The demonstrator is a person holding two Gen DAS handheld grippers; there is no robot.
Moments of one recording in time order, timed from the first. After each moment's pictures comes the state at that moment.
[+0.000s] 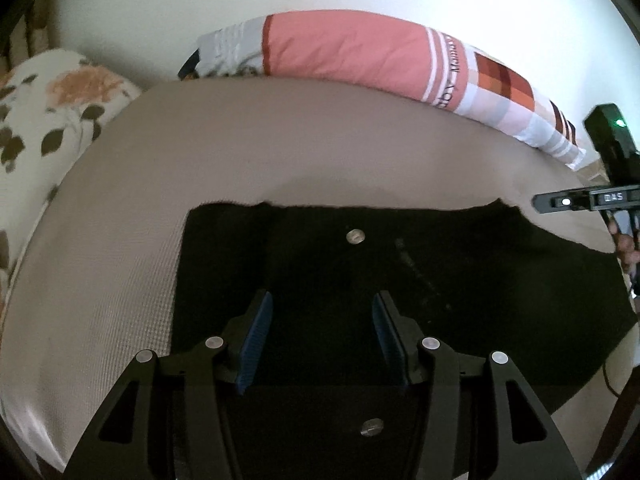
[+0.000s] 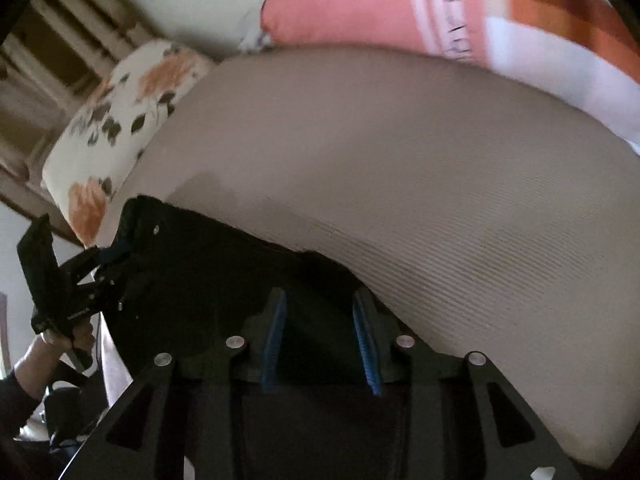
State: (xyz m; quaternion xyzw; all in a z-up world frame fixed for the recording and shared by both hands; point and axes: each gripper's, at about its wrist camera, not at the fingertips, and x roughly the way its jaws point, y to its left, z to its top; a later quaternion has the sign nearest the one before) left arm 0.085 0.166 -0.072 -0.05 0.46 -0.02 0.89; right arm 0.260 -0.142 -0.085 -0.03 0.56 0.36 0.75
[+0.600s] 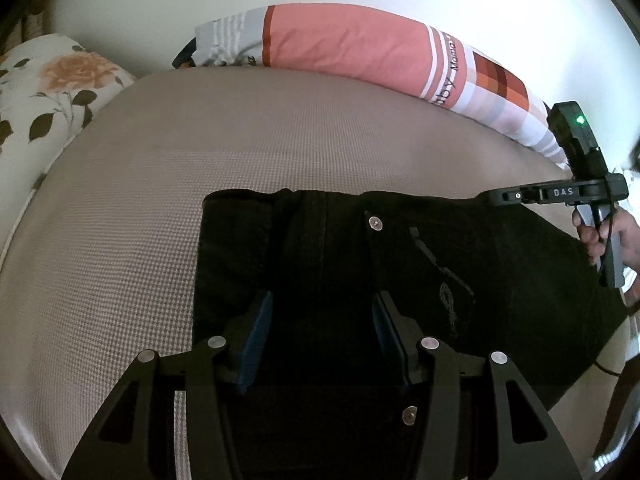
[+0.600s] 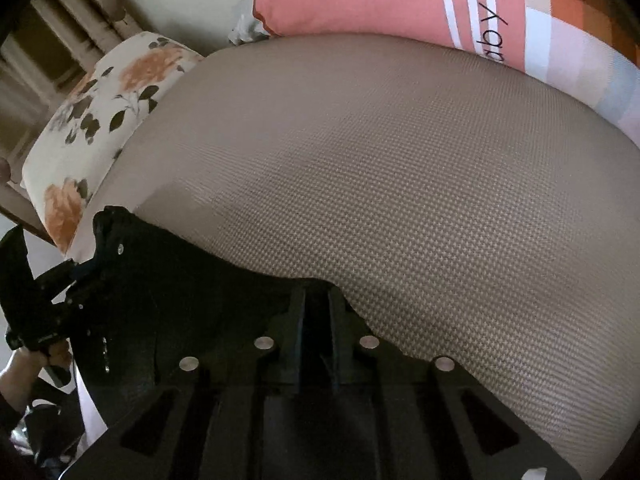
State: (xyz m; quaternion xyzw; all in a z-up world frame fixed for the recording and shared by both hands) left arm 0.087 0.183 -0.084 -0.07 0.46 -0.05 0.88; right arm 0.276 -0.108 -0.112 -0.05 0.54 0.34 0.77
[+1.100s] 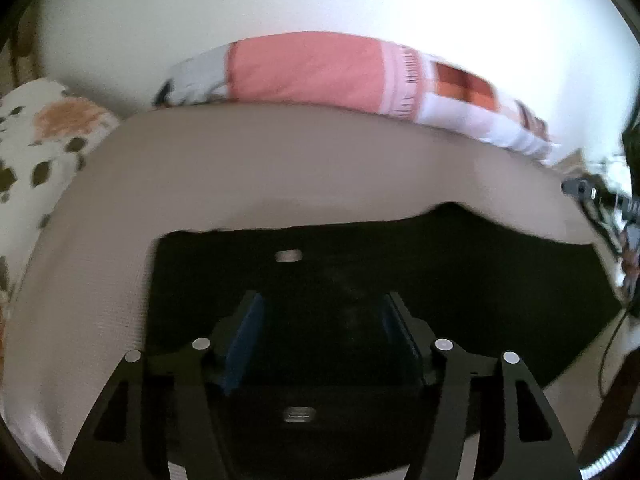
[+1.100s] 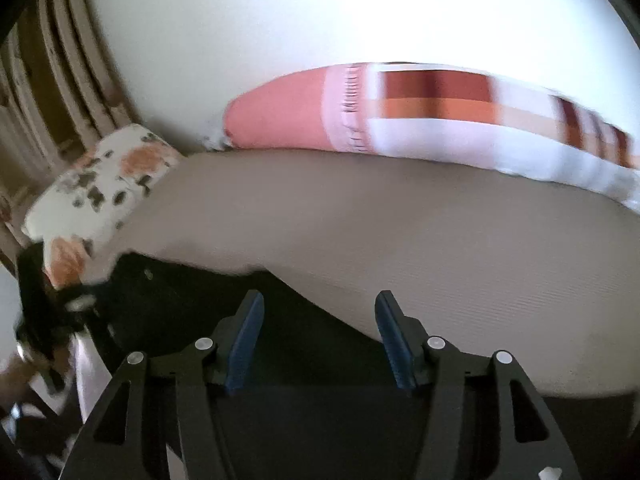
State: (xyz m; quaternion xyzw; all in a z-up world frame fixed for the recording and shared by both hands) left arm 0.070 0.118 -0.044 -0.04 0.43 -0.07 0.90; right arm 0.166 -0.261 -0.013 0.00 0.41 0.24 0.88
